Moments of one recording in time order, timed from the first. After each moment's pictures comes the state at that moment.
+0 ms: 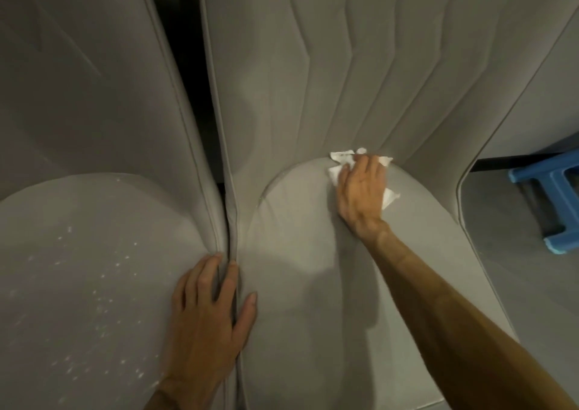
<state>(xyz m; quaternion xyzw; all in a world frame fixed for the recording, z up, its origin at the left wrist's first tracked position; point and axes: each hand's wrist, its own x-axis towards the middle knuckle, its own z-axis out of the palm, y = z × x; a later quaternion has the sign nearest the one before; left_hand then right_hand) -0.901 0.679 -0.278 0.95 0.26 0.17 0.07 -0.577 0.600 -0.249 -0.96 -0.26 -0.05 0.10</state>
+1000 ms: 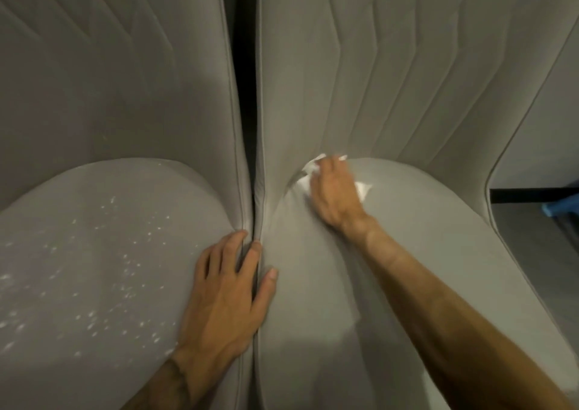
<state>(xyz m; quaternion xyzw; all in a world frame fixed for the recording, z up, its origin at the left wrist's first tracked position) -0.904 0.678 -0.266 0.95 0.29 0.14 0.06 -0.640 0.640 -0.240 -0.87 -0.47 -0.02 0.13</state>
